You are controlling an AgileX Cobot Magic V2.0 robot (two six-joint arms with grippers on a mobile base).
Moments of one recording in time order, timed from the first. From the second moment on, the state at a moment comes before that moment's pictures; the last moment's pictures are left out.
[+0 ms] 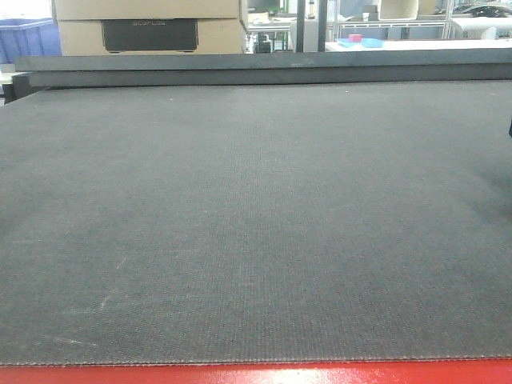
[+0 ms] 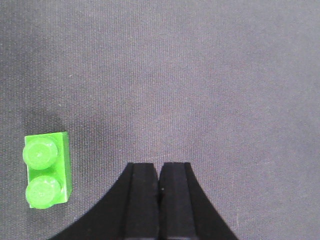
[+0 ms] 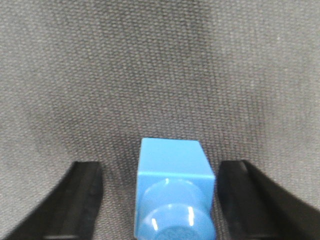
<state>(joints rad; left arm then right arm) -0.01 1.35 -1.21 -0.21 1.07 0.02 0.02 1.66 -1.08 0.03 0.96 0.18</state>
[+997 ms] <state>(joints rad) -0.01 1.36 -1.21 0.08 1.20 -0.15 0.02 1.23 -1.10 0.03 1.01 0.18</state>
